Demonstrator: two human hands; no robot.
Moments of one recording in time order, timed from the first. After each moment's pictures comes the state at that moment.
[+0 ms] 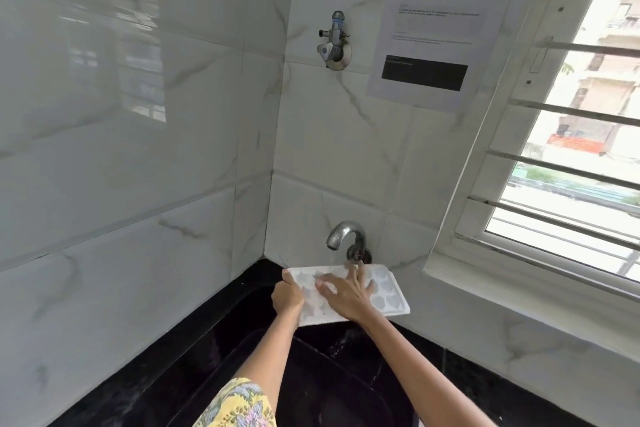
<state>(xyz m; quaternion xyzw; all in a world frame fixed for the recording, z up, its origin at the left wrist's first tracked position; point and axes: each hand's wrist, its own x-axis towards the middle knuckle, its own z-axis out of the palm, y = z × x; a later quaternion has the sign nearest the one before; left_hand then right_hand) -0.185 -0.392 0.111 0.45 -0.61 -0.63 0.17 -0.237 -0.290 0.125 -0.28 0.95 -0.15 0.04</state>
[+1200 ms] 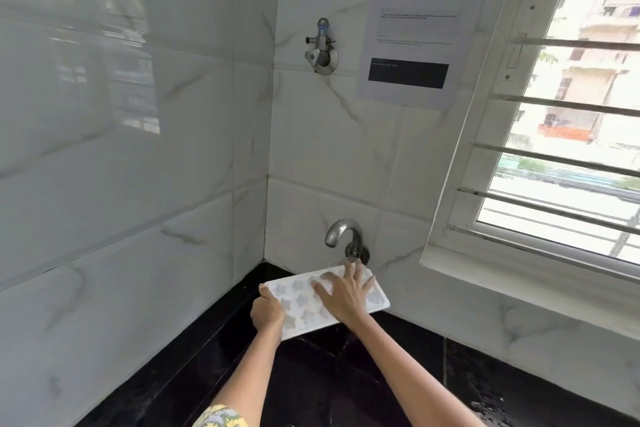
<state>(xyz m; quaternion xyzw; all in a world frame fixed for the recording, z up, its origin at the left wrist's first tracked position) -0.146 -0.410 0.098 0.47 -0.60 -0.62 0.20 -0.220 -0.298 0.116 -0.24 0.96 -0.15 -0.03</state>
